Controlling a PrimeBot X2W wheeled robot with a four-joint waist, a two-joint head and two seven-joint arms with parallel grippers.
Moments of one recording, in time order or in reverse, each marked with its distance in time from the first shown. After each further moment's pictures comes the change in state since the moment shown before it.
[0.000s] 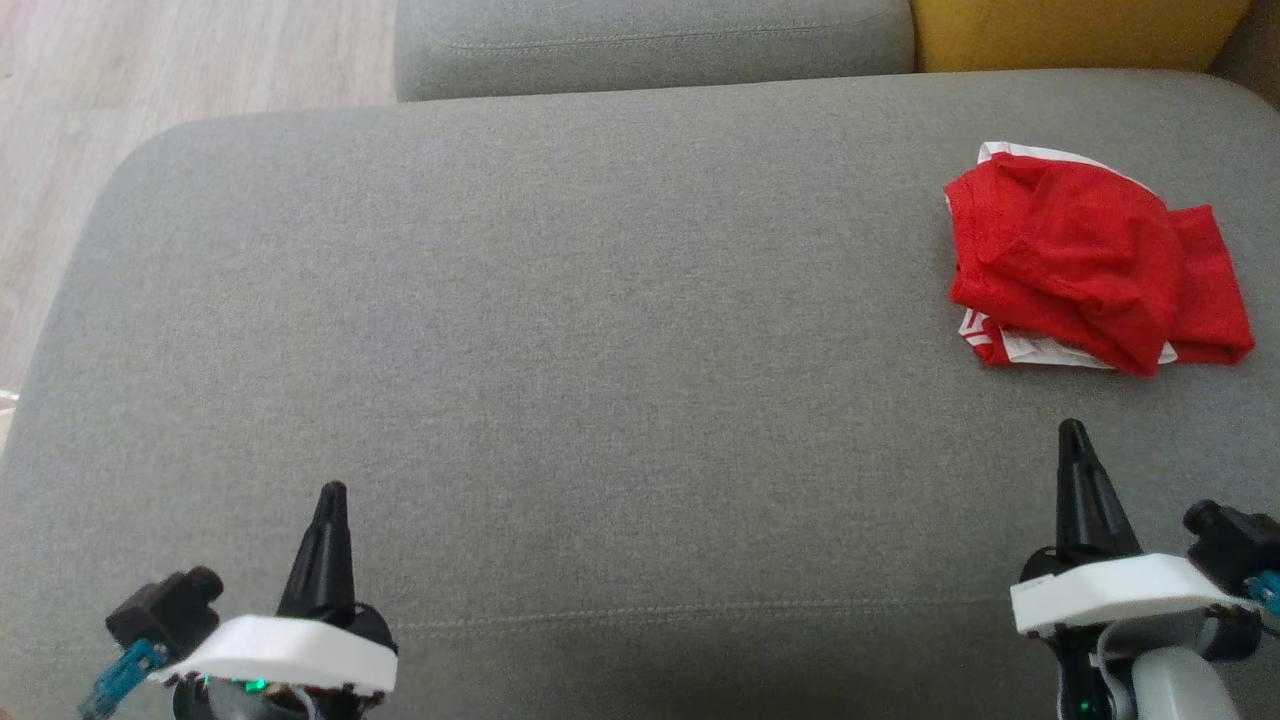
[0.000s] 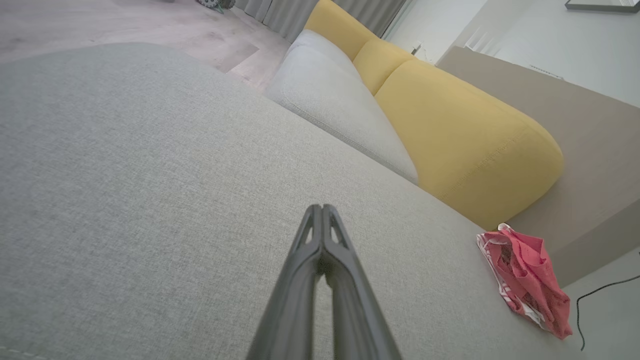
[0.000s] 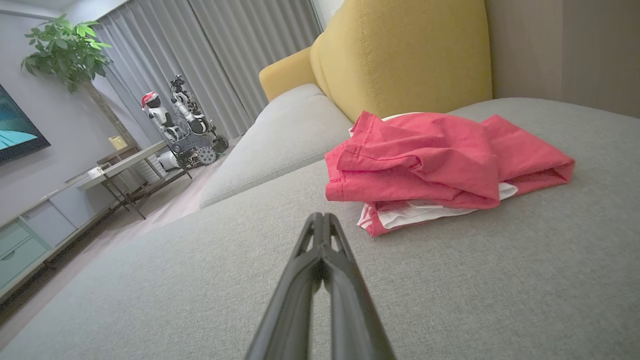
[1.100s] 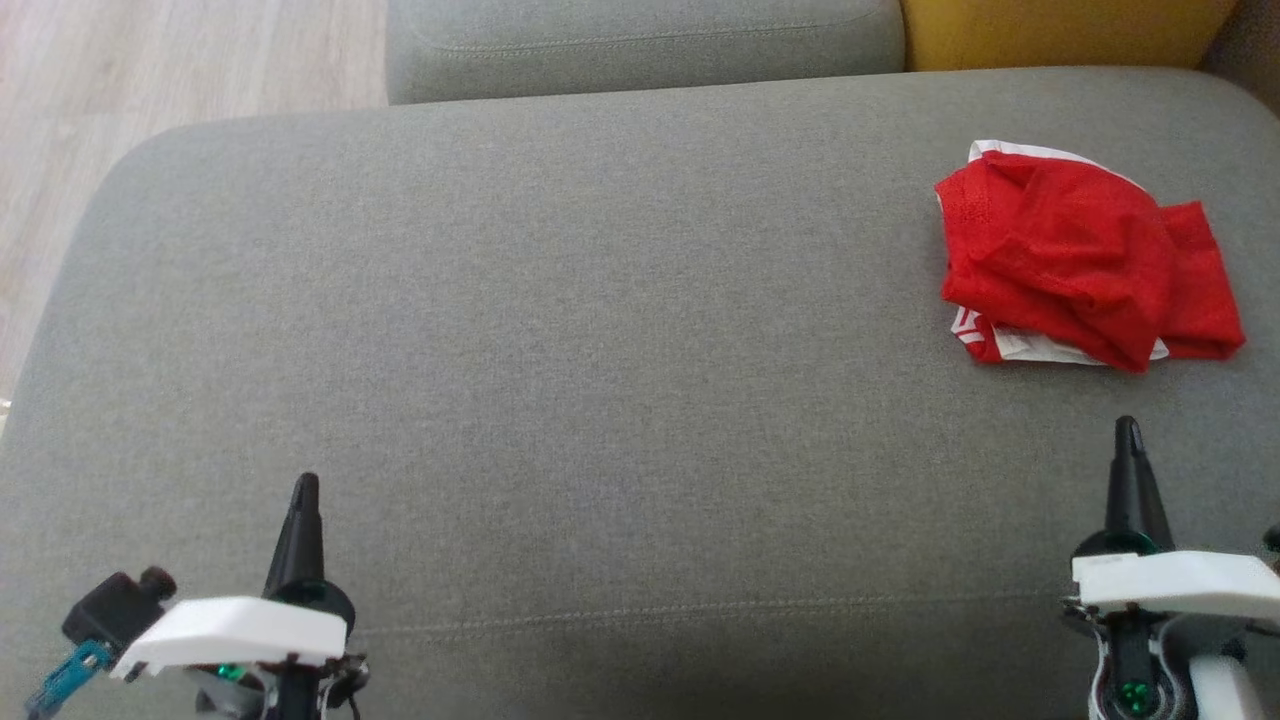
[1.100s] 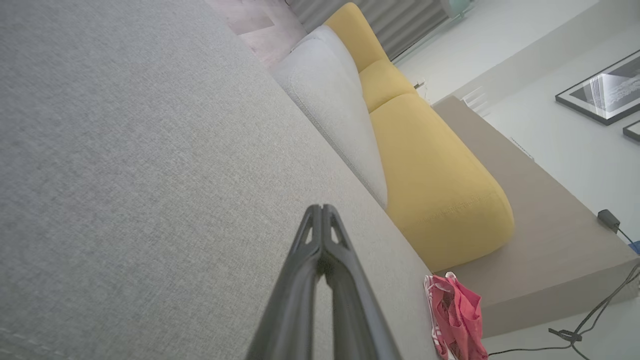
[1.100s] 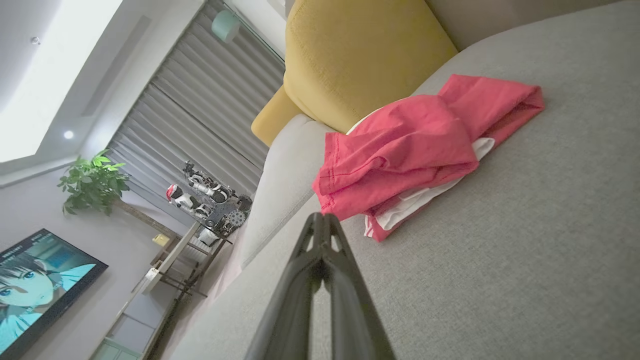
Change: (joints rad) left arm -0.039 0.002 0.042 0.030 -0.342 -0.010 0.087; right arm 0.000 0.002 -0.045 -0.033 0.436 0.000 0.088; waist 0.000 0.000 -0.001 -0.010
